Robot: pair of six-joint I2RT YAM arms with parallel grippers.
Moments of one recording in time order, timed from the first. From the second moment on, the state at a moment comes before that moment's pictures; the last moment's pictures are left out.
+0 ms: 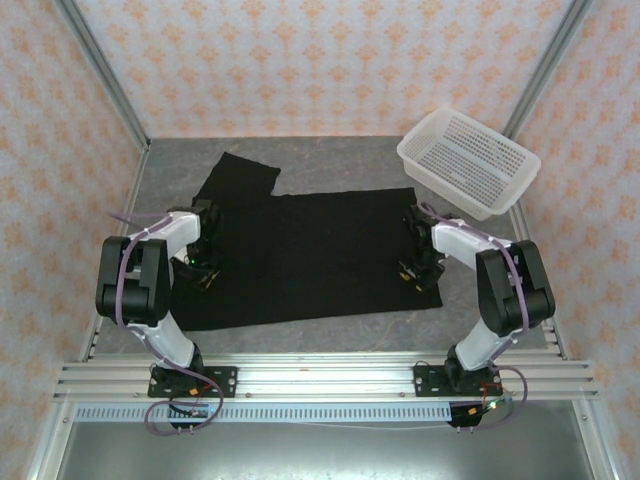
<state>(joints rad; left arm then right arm) 0.01 1.70 0.98 -0.99 -0.14 -1.14 0.26 1.64 0.92 -0.86 -0.05 1.04</state>
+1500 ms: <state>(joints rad) 0.07 2.60 2.52 -1.08 -0.27 -0.75 0.28 1.78 1.44 -0.71 0.05 0.78</state>
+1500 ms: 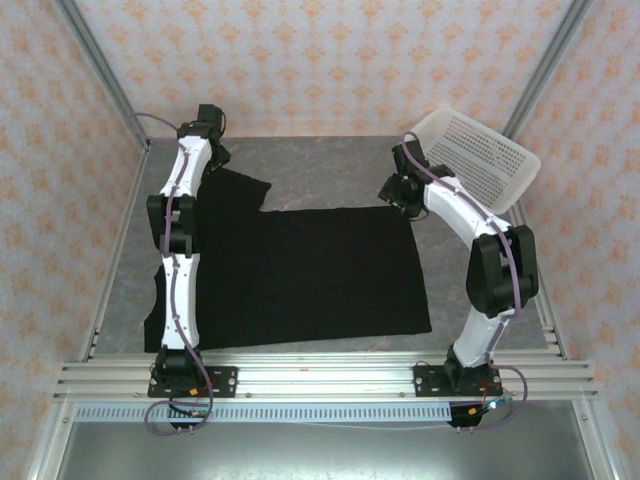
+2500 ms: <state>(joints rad) 0.07 2.82 2.76 -1.09 -0.27 -0.74 0.27 1.80 1.44 -0.69 -0.03 0.80</state>
